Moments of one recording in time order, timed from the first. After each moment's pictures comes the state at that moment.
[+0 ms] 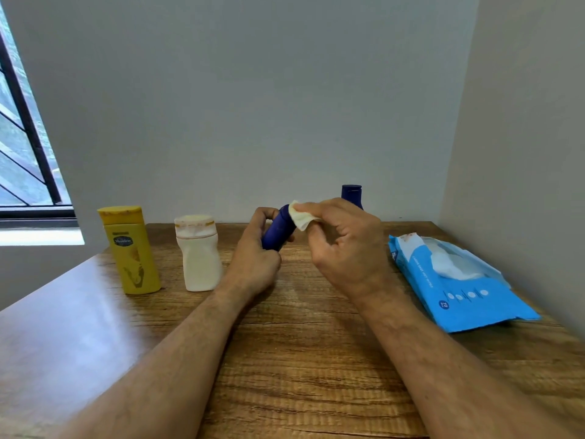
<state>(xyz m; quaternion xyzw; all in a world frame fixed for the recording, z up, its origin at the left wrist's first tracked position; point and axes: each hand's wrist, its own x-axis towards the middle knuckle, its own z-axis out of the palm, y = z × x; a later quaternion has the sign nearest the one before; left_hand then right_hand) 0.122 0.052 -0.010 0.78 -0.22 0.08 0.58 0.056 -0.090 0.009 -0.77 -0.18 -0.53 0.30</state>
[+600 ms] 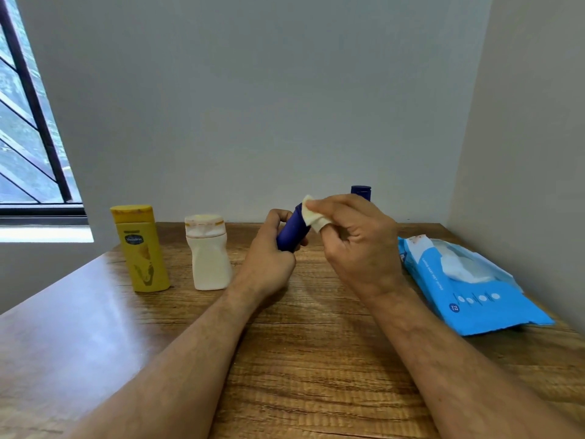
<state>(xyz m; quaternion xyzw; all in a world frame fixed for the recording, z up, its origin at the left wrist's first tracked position) 0.118 0.050 -0.007 0.78 -0.24 0.07 0.57 0.060 -0.092 0.010 -0.75 -0.18 -0.58 0.26</state>
